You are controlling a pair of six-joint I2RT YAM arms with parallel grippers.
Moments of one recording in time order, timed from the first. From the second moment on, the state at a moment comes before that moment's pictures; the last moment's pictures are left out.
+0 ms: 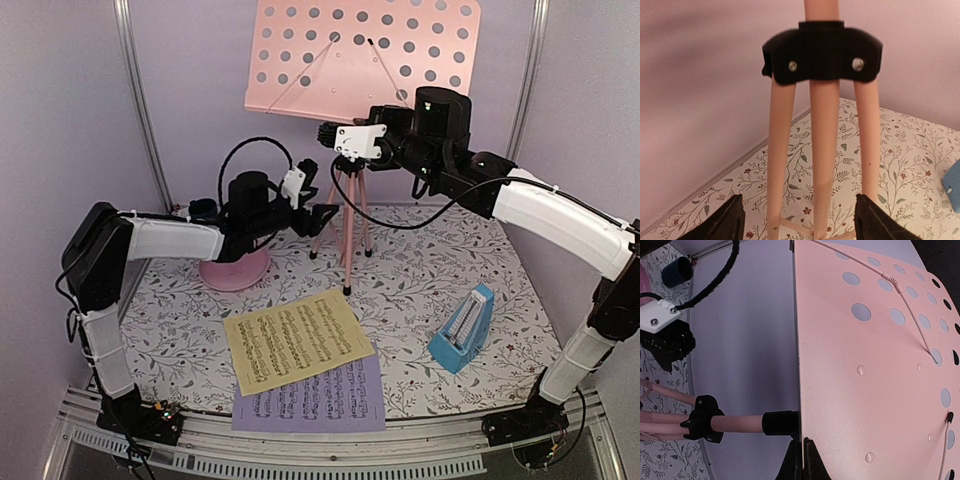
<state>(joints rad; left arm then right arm) -0.65 1.93 1.27 0.54 0.22 0.12 0.86 1.64 1.68 -0.02 0.32 -1.37</state>
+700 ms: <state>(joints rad) -0.63 2.07 1.43 0.47 0.19 0.20 0.86 1.64 1.68 -0.01 0.30 -1.38</state>
